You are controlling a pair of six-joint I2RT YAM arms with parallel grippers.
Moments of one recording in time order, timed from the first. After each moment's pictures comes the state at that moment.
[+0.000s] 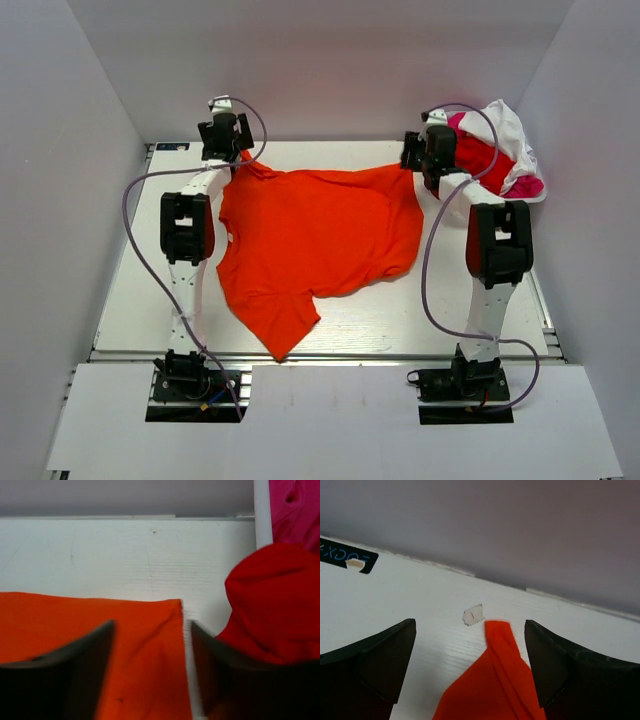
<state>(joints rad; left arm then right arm) -0.11 2.44 2.01 0.10 -0.34 -0.14 0.15 2.03 1.48 0.14 0.01 0.09</state>
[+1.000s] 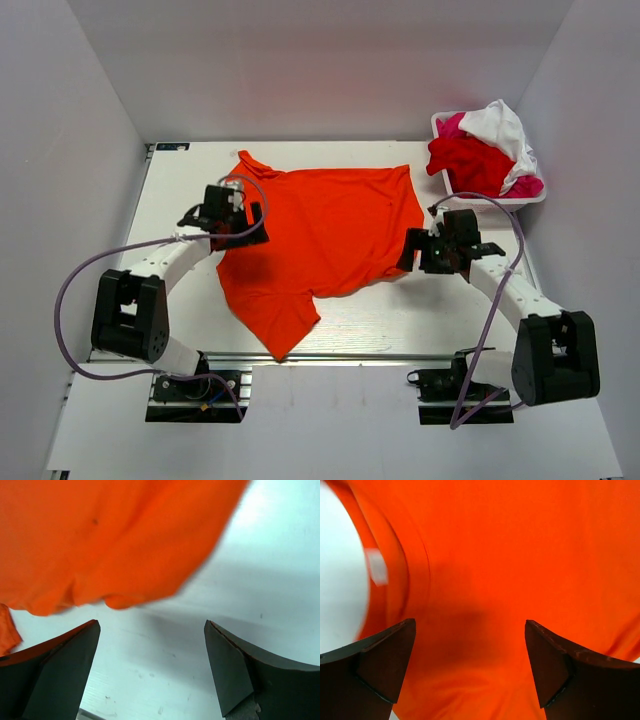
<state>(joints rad) -0.21 1.49 0.97 -0.34 0.09 -0.34 0.18 1.25 0.71 -0.37 -0.27 0.21</state>
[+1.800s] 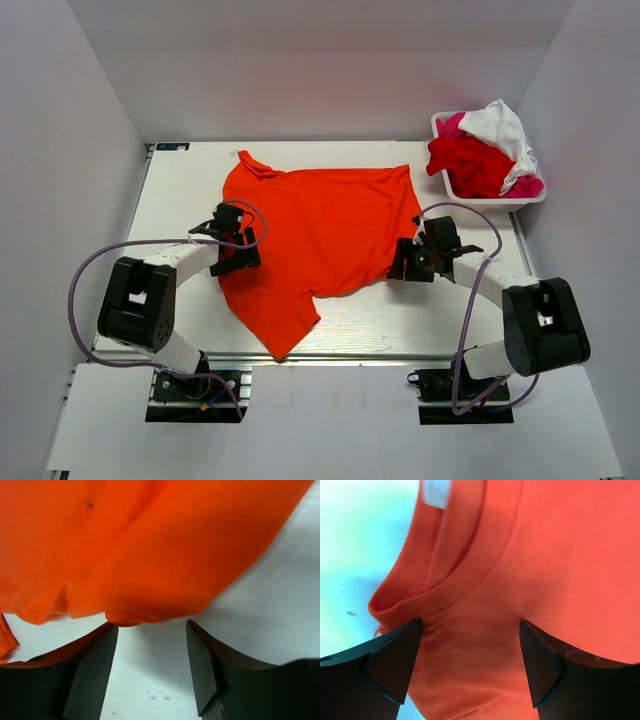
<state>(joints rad) -0.26 1.55 0.83 -0.40 -0.12 -0.45 0.27 1.40 0.64 -0.25 -0.28 0.29</state>
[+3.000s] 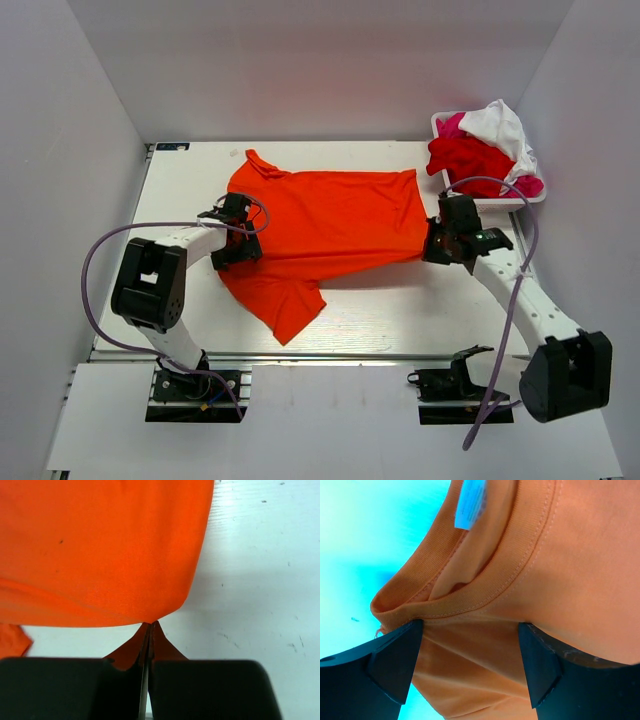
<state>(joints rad) -0.26 1.71 0.99 -0.52 -0.22 -0.54 0.28 1.18 0.89 -0.65 0.04 0.35</state>
